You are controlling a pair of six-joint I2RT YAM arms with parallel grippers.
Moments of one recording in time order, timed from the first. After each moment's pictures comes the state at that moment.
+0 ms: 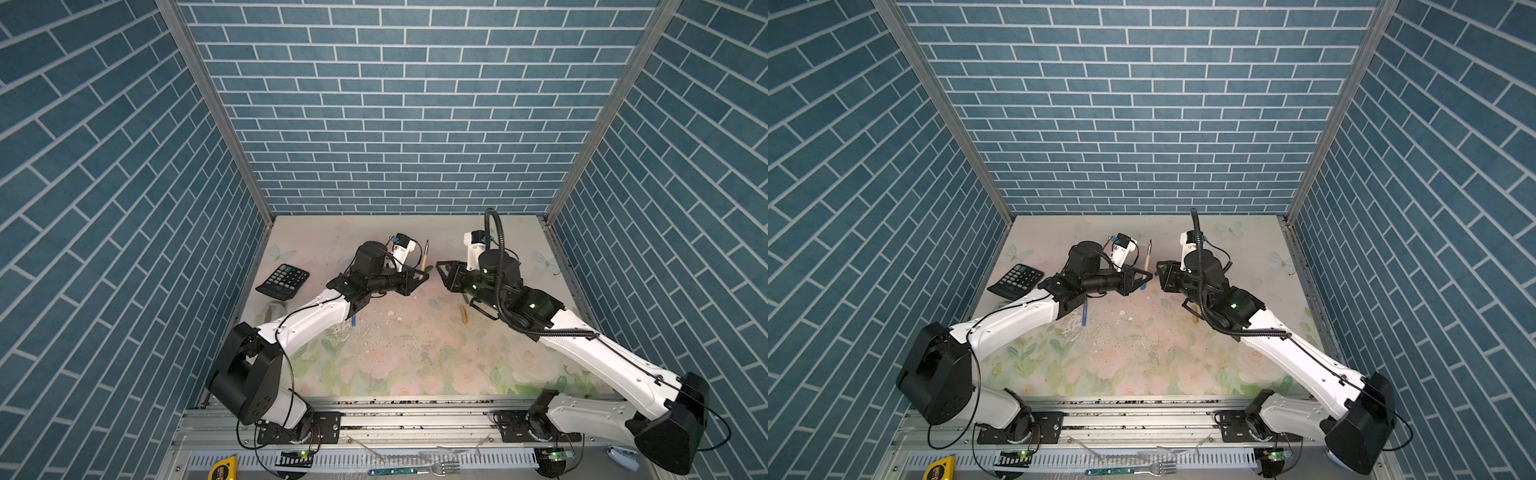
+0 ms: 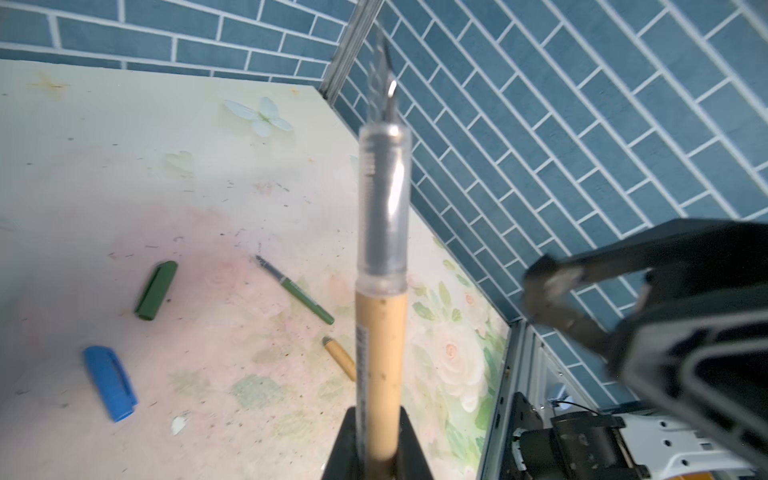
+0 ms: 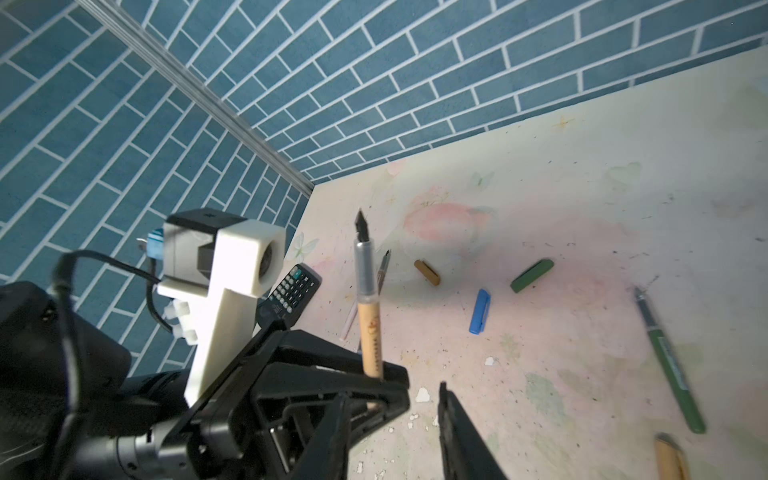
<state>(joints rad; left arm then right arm) -0.61 1.48 1.02 0.04 0.51 -0.41 0.75 1.13 1.04 -0.31 0.07 0.67</state>
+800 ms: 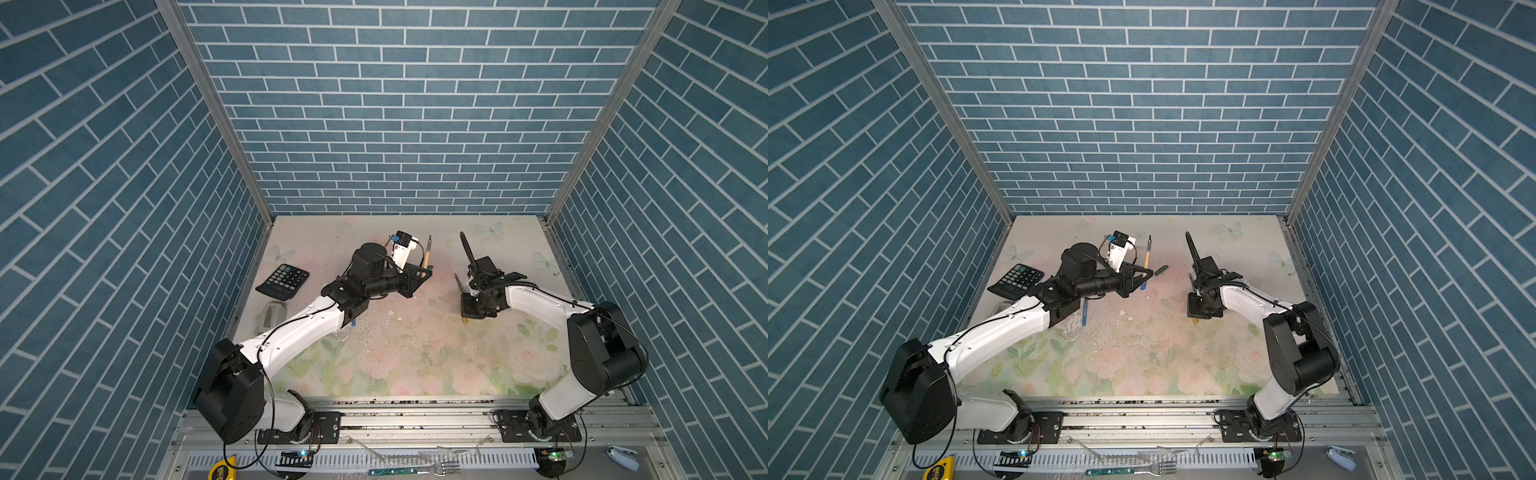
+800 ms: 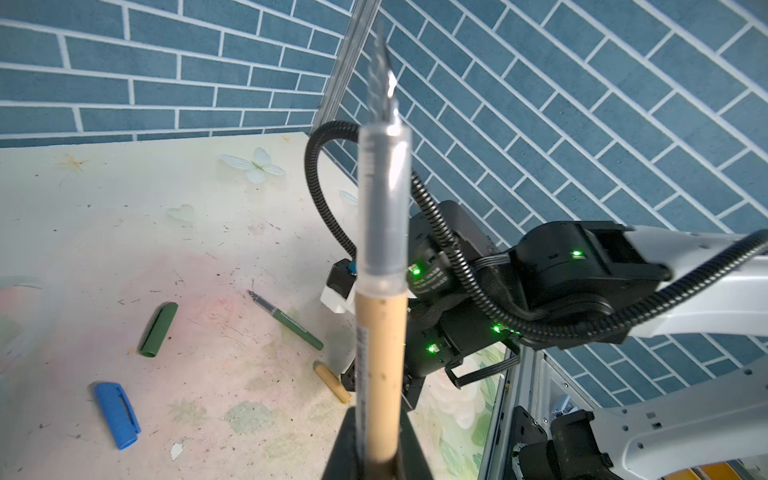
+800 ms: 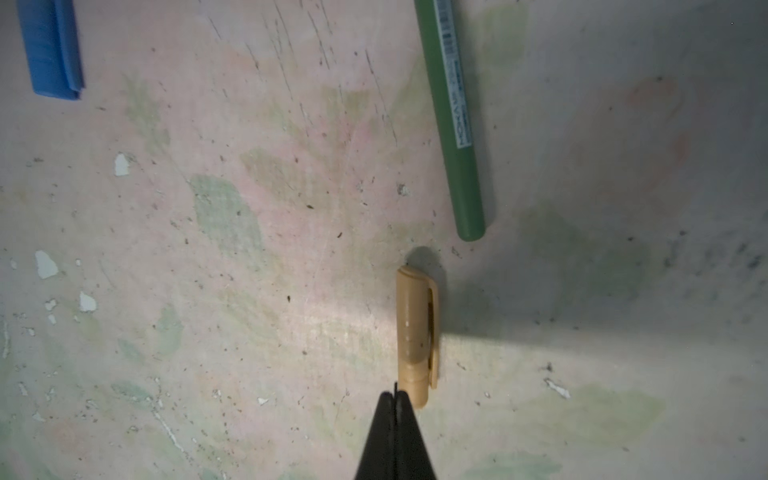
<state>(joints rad) -0.67 1.38 1.01 0.06 0.46 -0.40 0.46 1.62 0.99 -0.63 -0.16 0.41</state>
